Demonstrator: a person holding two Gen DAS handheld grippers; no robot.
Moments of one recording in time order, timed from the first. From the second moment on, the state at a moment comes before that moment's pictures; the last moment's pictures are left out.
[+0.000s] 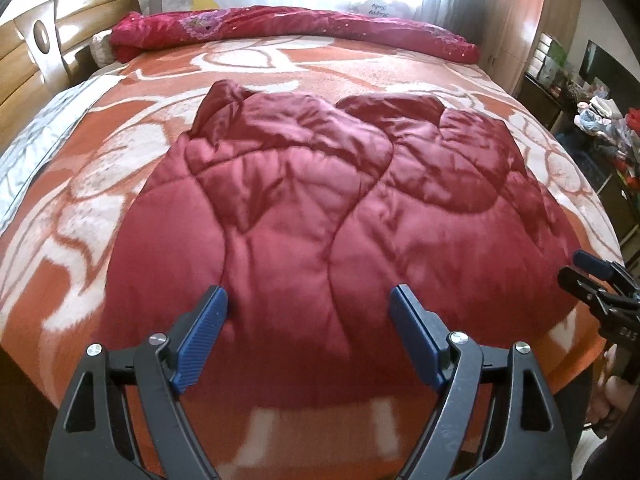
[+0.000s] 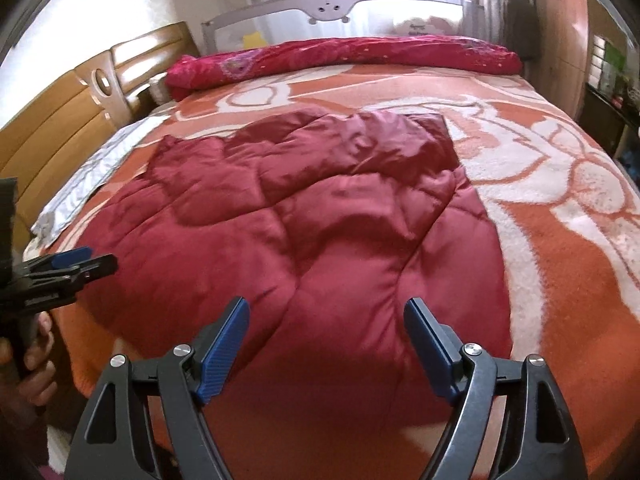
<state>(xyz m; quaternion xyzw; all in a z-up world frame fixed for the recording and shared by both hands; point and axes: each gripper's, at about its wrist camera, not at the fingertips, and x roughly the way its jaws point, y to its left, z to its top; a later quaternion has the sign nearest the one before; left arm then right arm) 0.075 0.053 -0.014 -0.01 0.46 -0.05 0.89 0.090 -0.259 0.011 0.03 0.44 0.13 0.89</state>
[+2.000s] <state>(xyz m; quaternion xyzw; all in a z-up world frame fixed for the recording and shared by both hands) 0.061 0.021 0.012 0.09 0.51 -0.04 0.85 0.076 -0.225 0.031 -0.03 0.50 0.21 0.84</state>
